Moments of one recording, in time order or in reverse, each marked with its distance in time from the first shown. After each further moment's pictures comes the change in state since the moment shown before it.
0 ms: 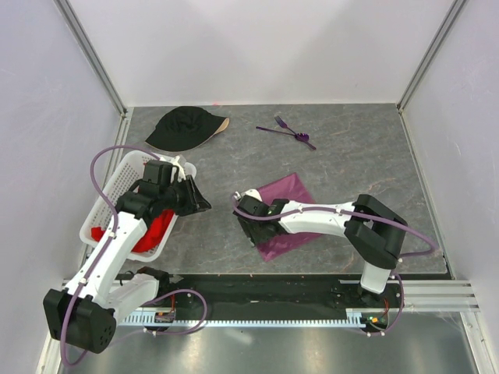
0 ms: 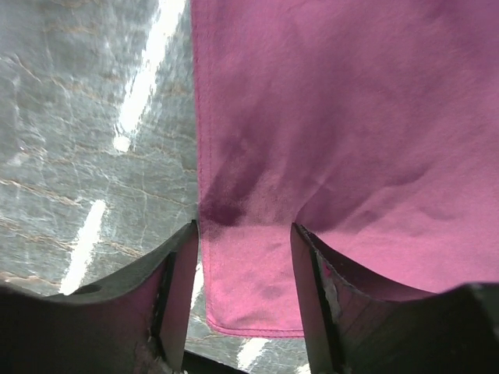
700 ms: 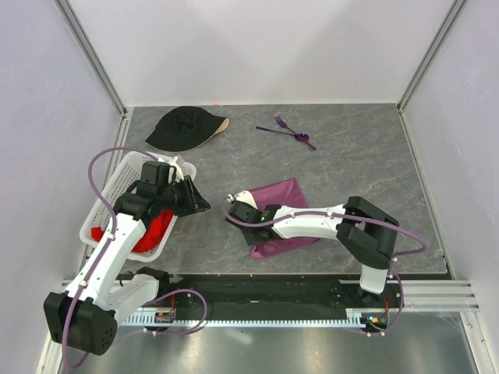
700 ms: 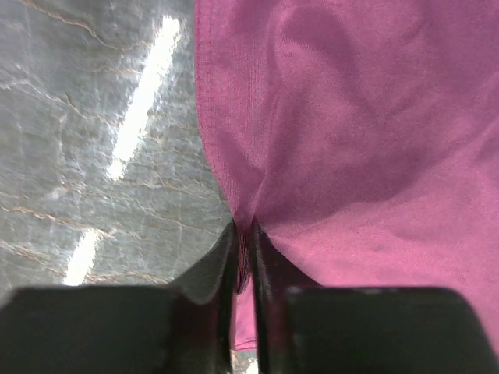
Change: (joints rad) left arm 0.023 -0.013 -0.008 0.001 0.030 0.001; right arm 0.055 0.067 0.019 0.059 0.090 0.033
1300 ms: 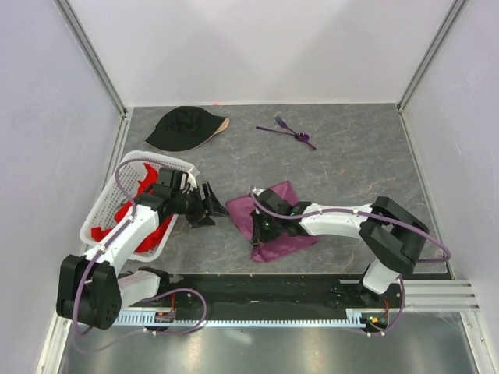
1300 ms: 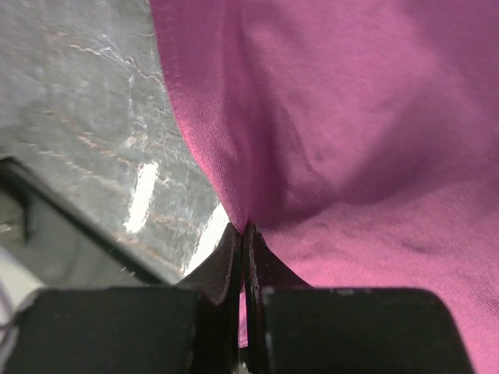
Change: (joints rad) left arm -0.006 0.174 -0.149 0.189 0.222 -0.060; right arm -0.139 -0.163 -0.225 0.260 -0.383 0.067
